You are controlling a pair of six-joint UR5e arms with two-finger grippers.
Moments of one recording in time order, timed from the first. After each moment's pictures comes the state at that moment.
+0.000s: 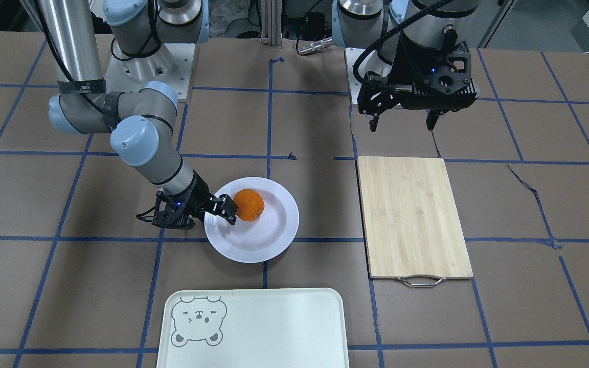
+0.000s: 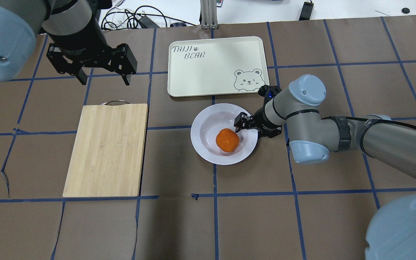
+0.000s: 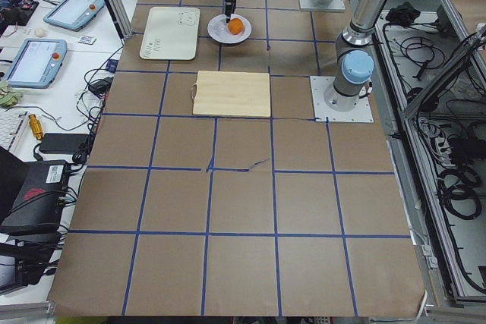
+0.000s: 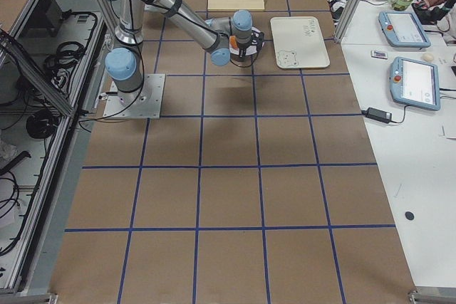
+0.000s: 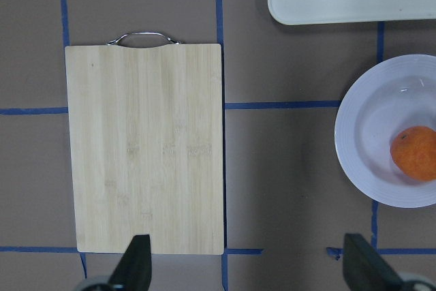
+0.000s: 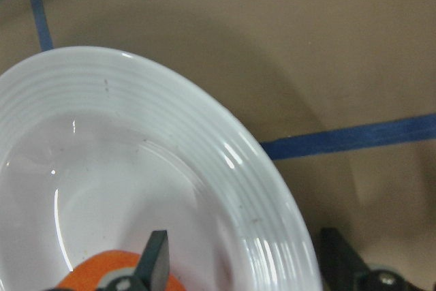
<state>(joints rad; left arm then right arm) -1.67 -1.59 -1.50 -1.59 1.67 -0.10 1.63 -1.20 2.10 -2.59 -1.20 0.30</state>
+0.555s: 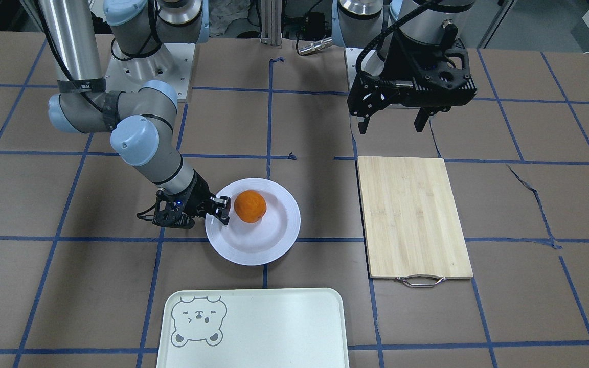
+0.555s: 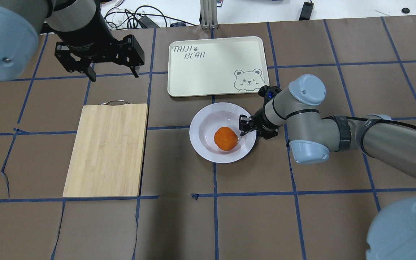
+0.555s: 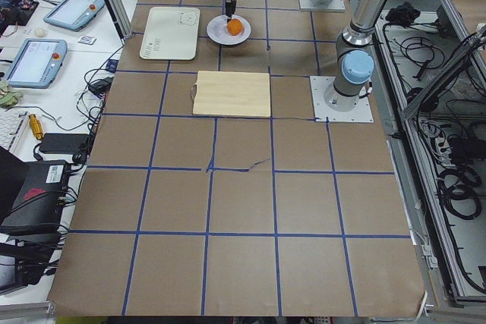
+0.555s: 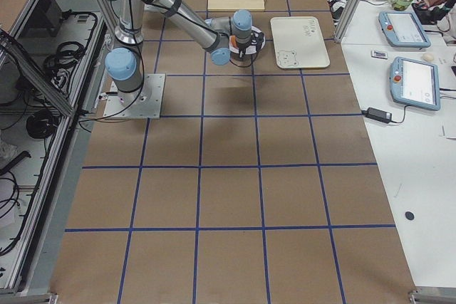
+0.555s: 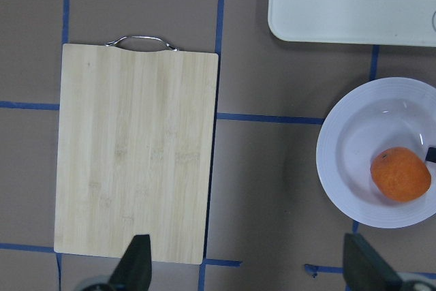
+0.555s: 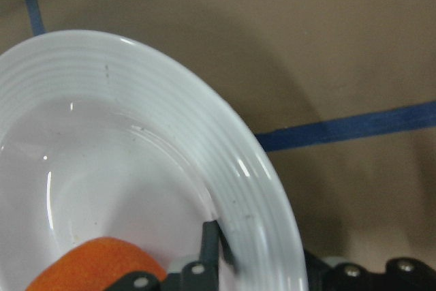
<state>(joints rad) -1.67 -1.59 -1.49 -1.54 1.58 -0.17 1.63 -1.20 2.10 -2.57 -1.20 0.30</state>
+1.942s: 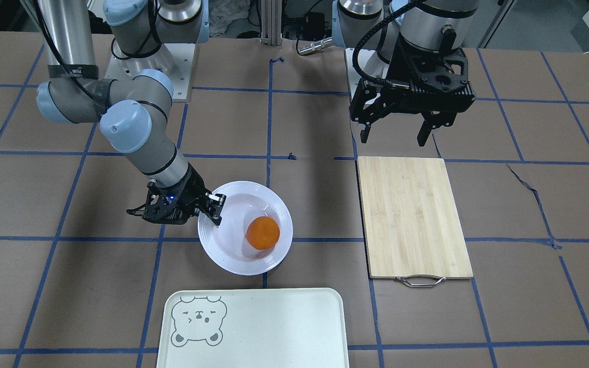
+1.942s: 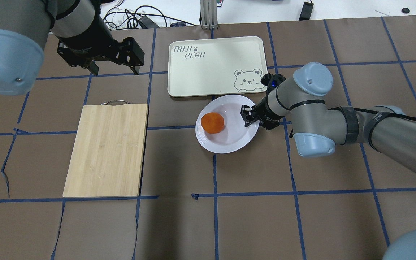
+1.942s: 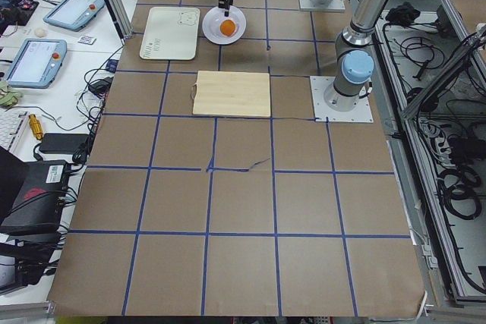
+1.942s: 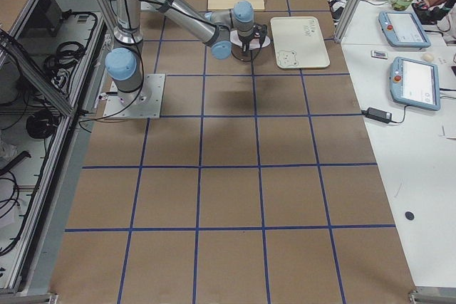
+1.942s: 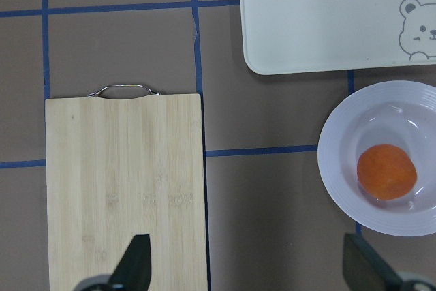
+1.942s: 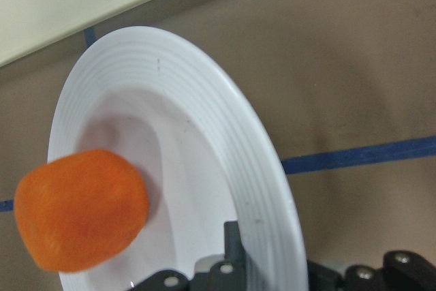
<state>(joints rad) -1.66 -1.57 -1.56 -1.41 1.58 -0.04 1.62 -1.27 2.06 -2.55 -1.21 0.31</state>
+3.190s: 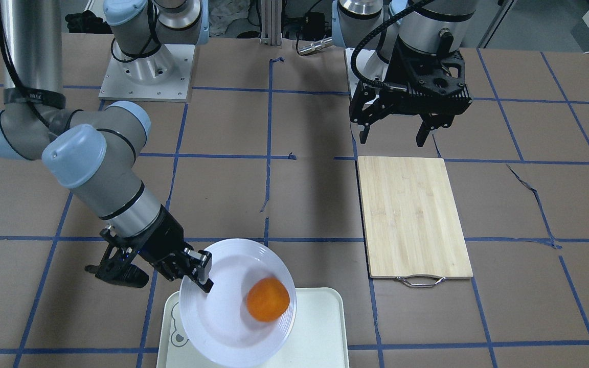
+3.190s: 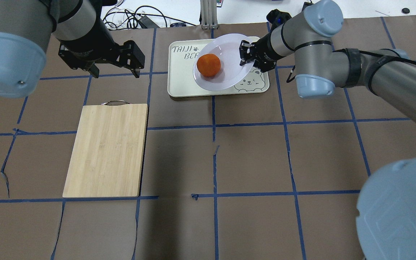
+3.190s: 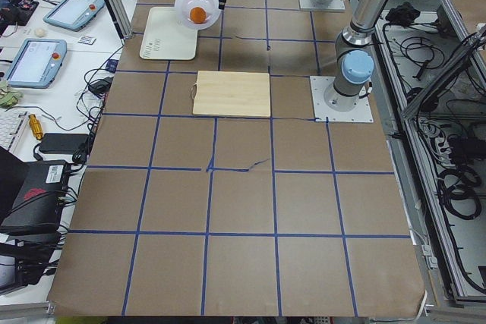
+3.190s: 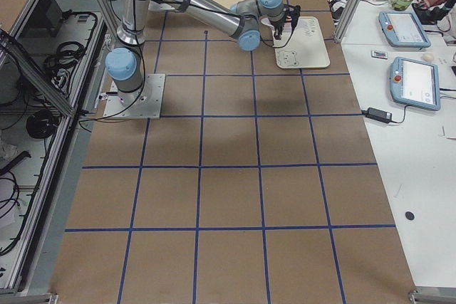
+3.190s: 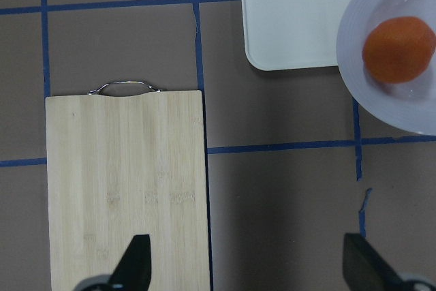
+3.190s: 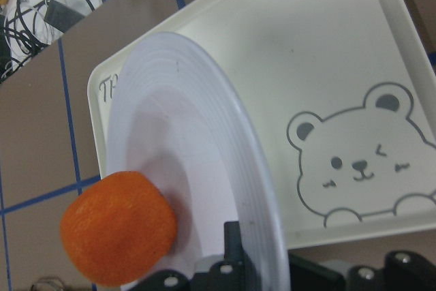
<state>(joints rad) -1.66 -1.57 -1.57 -1.41 1.58 -0.04 1.59 -1.09 1.64 -2.55 -1.11 0.45</state>
